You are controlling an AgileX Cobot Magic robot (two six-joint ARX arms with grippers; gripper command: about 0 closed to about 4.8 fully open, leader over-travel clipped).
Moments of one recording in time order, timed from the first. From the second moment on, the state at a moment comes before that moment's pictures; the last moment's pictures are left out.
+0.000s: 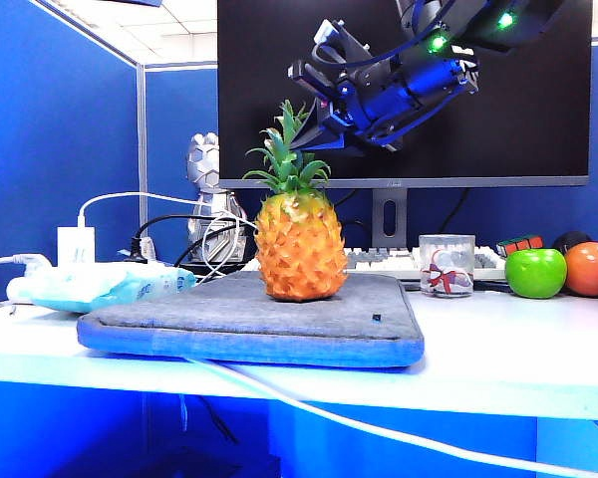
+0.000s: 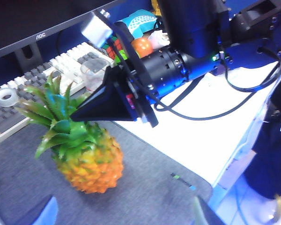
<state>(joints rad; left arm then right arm) -0.26 1.19 1.16 -0.42 0.72 0.39 0.43 1.81 1.29 0.25 -0.41 0.16</state>
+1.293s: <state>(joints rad) -0.26 1.19 1.16 -0.46 0.69 0.37 0.43 1.70 1.29 -0.01 -0.46 0.23</state>
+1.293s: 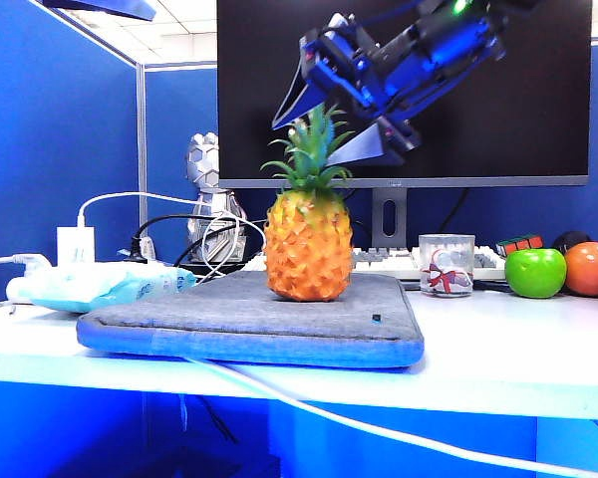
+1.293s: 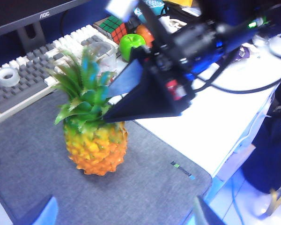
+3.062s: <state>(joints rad) -0.26 0.36 0.49 -0.10 0.00 0.05 0.25 0.15 0.39 -0.19 0.02 0.21</state>
